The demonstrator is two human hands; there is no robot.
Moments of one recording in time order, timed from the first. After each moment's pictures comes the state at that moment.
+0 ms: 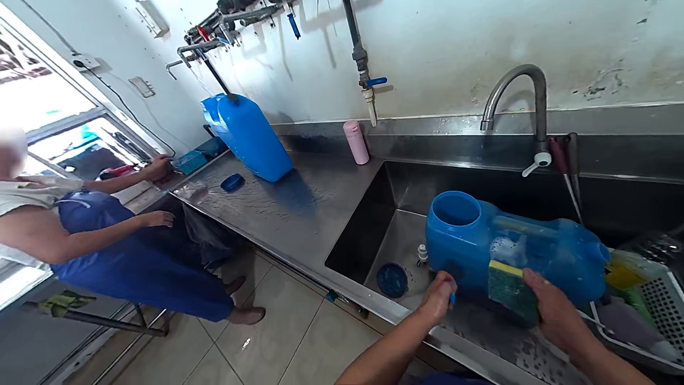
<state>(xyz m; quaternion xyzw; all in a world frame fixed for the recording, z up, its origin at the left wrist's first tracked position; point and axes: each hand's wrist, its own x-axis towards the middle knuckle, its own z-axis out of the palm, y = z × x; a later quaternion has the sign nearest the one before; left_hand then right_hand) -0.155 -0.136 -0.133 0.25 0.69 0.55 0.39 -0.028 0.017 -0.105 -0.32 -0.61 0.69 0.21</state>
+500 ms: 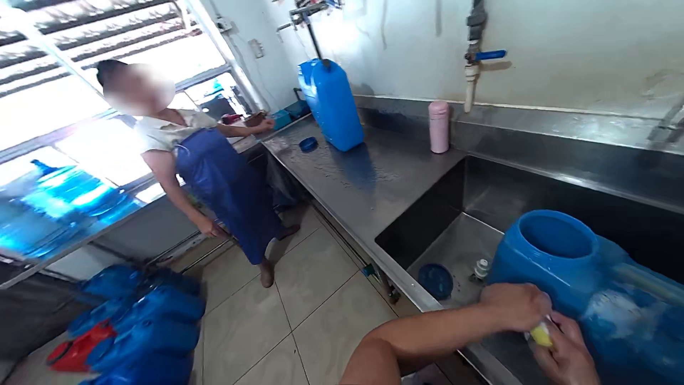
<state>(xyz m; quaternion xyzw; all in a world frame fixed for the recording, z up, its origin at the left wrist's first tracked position) -0.170 -0.109 -0.068 0.36 0.82 0.32 0.31 -0.054 -0.017 -0.138 -0.03 -0.88 0.41 0.23</state>
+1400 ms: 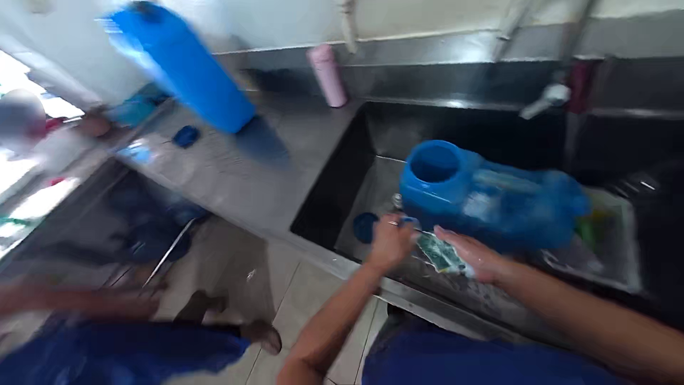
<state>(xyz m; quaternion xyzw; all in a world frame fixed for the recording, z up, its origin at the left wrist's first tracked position) -0.182 -0.136 -0.130 0.42 0.86 0.29 0.03 -0.074 0.025 -0.074 -0.30 -0.58 0.74 -0.14</state>
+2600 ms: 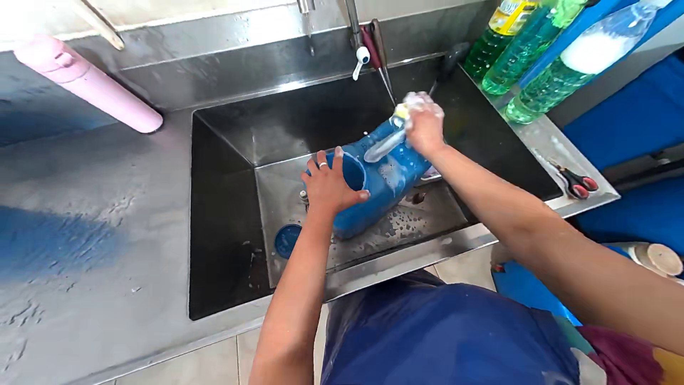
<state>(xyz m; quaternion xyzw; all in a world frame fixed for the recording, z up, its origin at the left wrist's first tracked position) -0.233 -0.043 -0.087 0.55 0.81 0.06 0.18 -0.070 0.128 -0.102 -0.44 -0.87 0.13 0.17</state>
